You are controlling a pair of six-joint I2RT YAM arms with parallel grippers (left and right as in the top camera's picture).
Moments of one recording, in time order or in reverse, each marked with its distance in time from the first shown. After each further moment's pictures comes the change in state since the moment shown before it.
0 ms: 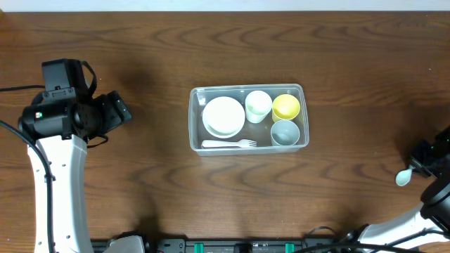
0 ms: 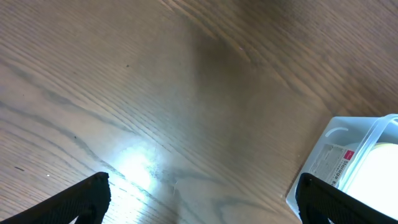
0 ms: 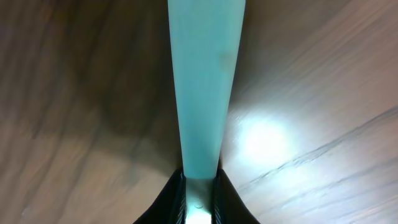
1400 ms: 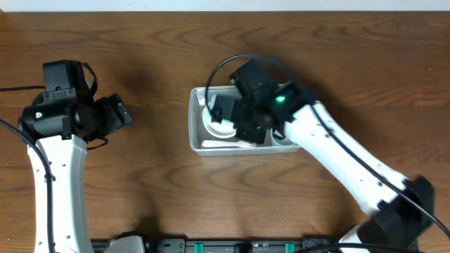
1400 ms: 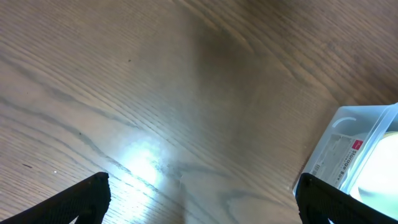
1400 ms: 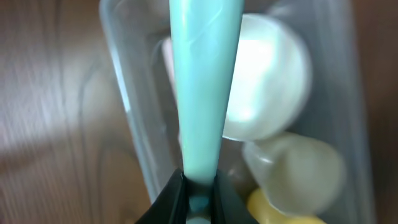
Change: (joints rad) left arm 0.000 0.000 0.000 -0.026 0.000 0.035; right arm 1.472 -0.184 0.354 -0.182 -0.120 -0.725
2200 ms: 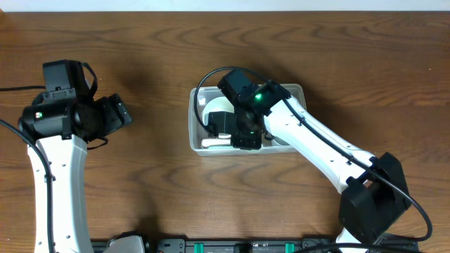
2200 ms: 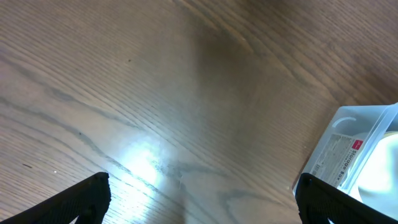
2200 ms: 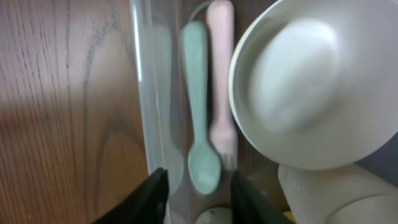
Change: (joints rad) left arm 0.000 0.000 0.000 0.000 0.000 0.000; right arm 0.017 0.125 -0.001 -0.037 -0.006 -0.127
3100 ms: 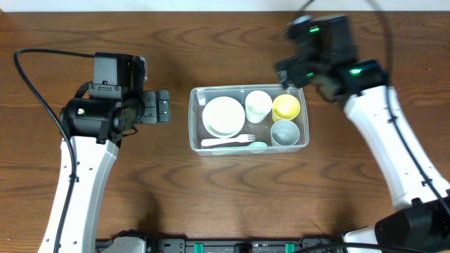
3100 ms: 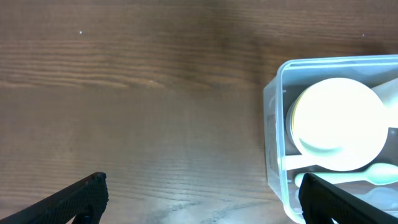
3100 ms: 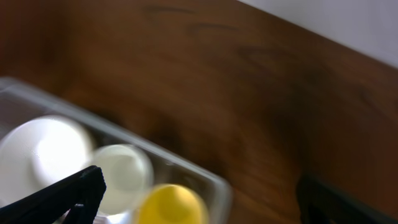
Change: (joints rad) left arm -0.295 -0.005 0.000 0.158 0.001 0.241; right arm -0.468 -0.217 -0.005 0.344 0.076 0.709
